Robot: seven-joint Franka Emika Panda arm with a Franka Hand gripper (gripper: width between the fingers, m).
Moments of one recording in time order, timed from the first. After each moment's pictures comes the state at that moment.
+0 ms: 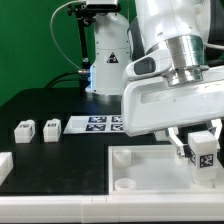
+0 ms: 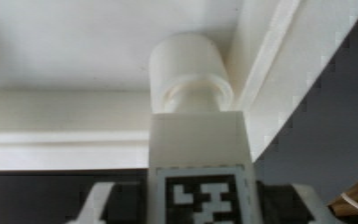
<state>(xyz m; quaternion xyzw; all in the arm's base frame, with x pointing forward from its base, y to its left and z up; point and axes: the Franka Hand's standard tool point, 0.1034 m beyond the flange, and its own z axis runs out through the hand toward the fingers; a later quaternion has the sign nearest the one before) 0.623 0.112 0.070 -0.96 -0.06 -0.28 0.06</state>
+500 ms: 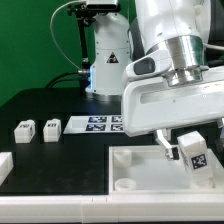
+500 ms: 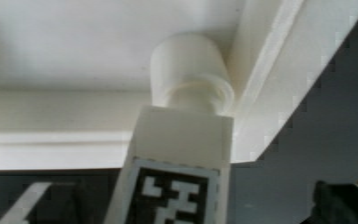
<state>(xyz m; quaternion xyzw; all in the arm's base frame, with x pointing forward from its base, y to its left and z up) 0.623 0.112 0.070 -0.96 -0.06 -0.28 0.06</state>
